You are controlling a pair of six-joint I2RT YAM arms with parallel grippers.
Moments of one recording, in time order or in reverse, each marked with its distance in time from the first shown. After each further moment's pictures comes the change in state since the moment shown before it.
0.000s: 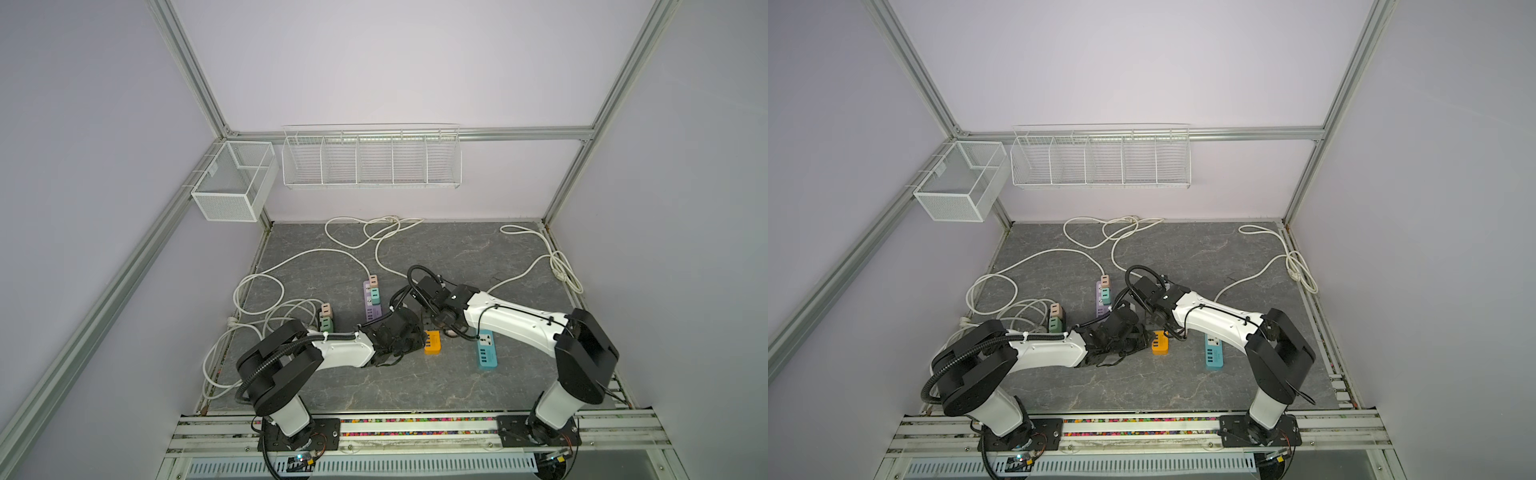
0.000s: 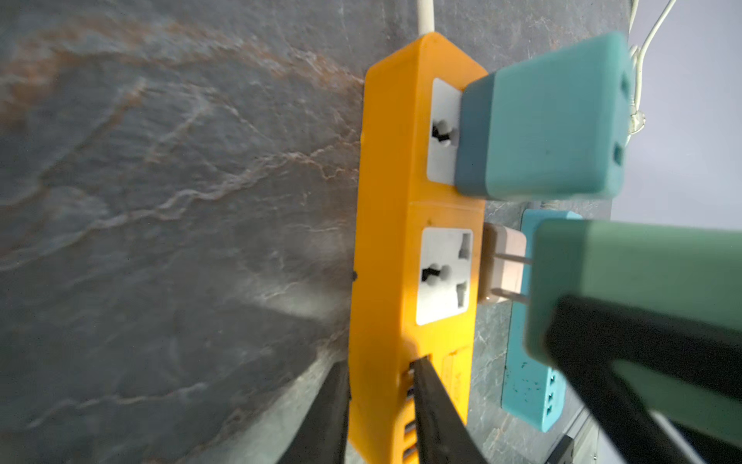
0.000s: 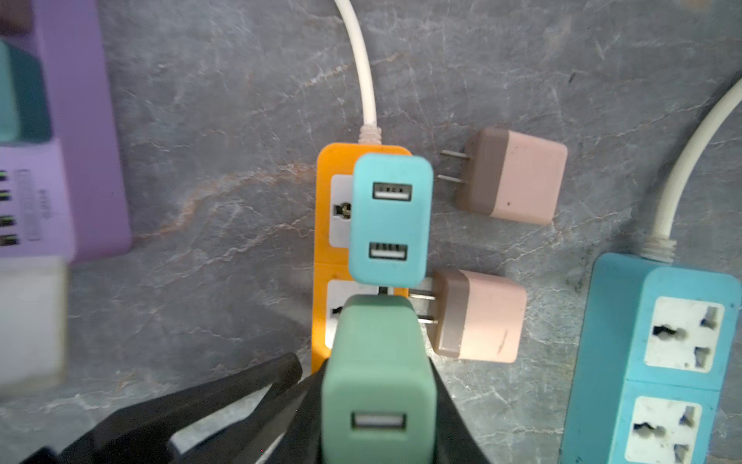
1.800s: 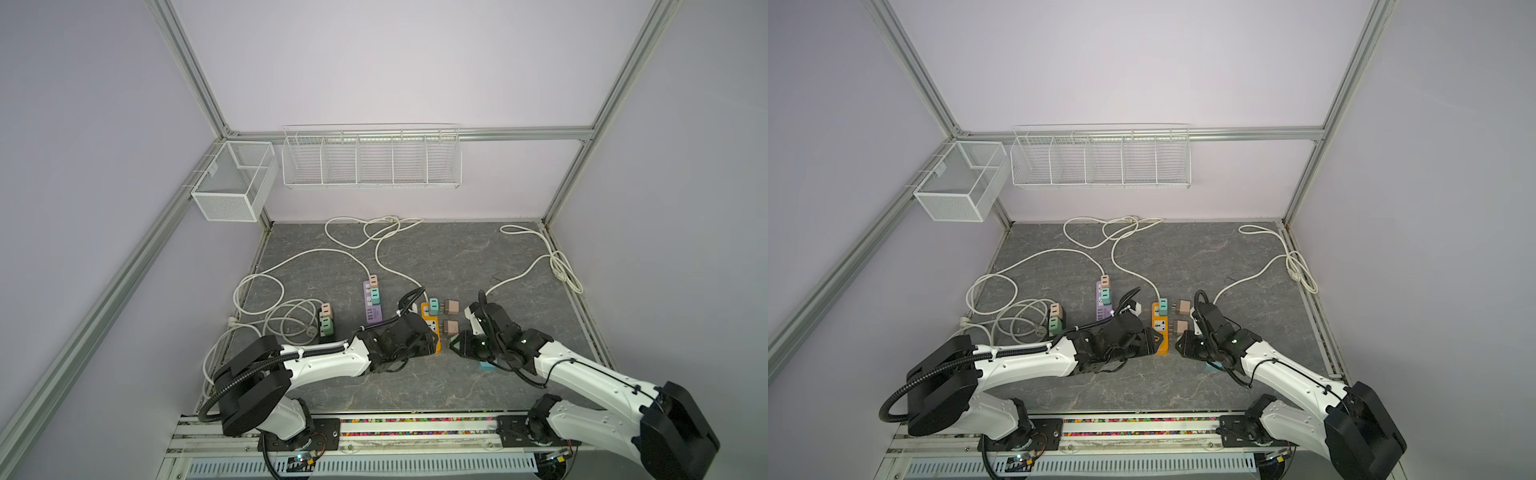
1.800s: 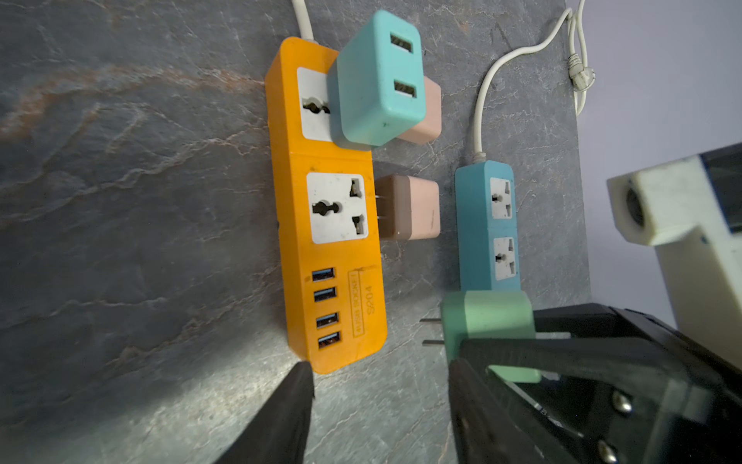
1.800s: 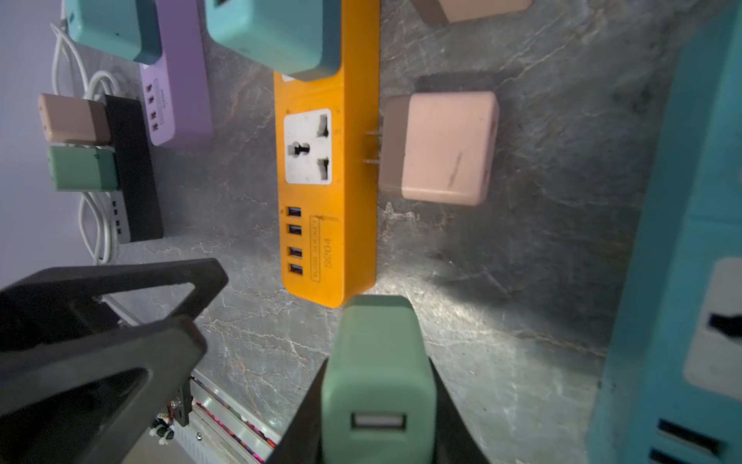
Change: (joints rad) left arm -0.125 -0.146 0.064 -0.169 -0.119 0.078; right arm -0.225 -0.574 -0.680 0.401 -0.495 0.010
